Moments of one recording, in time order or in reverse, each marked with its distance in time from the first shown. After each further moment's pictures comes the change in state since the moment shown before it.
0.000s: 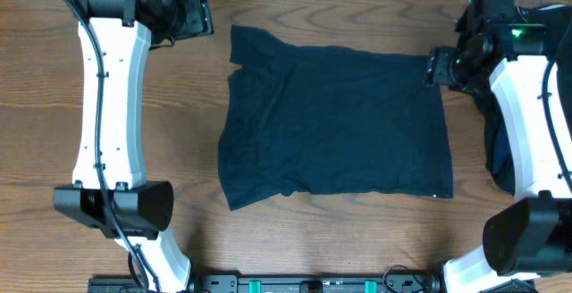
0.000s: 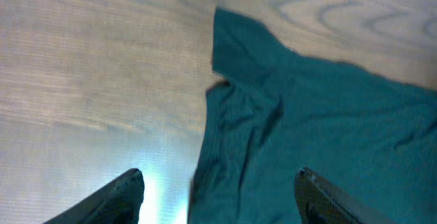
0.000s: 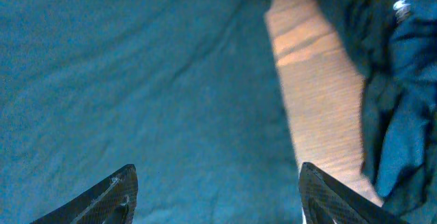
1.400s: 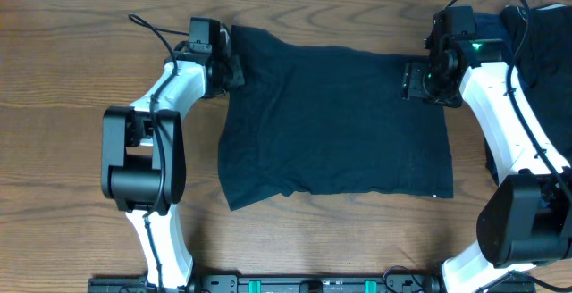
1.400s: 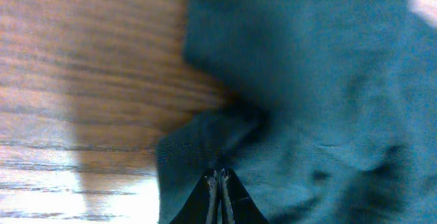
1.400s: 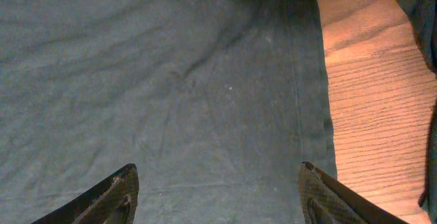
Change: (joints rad) left arm -0.036 0.171 -0.872 1.006 0.137 -0.124; right arm 0.053 0.047 -0.171 0.189 -0.010 0.011
